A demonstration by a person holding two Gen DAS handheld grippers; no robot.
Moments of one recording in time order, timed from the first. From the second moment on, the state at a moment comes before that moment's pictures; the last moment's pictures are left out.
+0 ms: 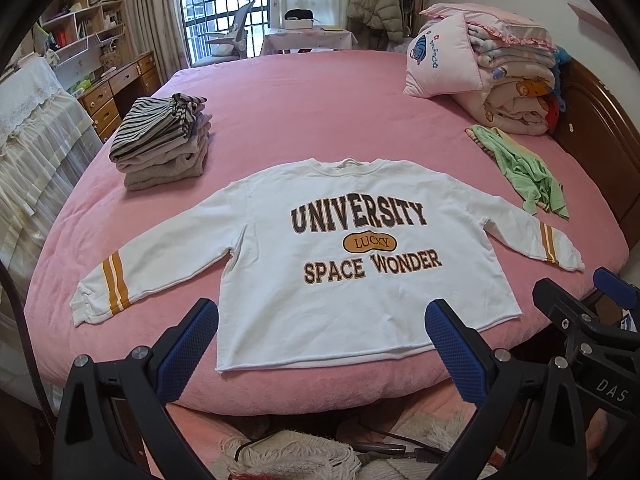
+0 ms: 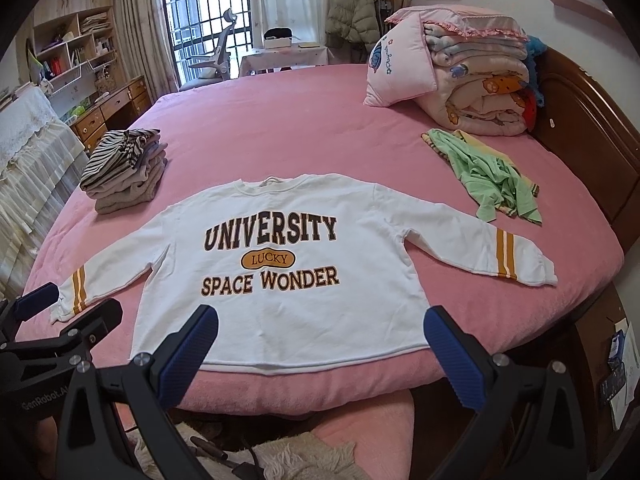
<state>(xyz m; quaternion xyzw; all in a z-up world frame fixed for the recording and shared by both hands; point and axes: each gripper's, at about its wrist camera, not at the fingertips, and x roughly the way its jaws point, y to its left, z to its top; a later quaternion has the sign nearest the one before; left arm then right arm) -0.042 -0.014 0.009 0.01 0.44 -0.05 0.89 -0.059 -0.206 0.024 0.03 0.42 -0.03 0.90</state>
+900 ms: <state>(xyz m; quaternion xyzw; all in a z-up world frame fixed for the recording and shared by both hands) -0.022 -0.049 0.029 0.09 0.38 -0.03 0.92 -0.043 -0.229 0.020 0.01 0.41 -0.06 0.91</state>
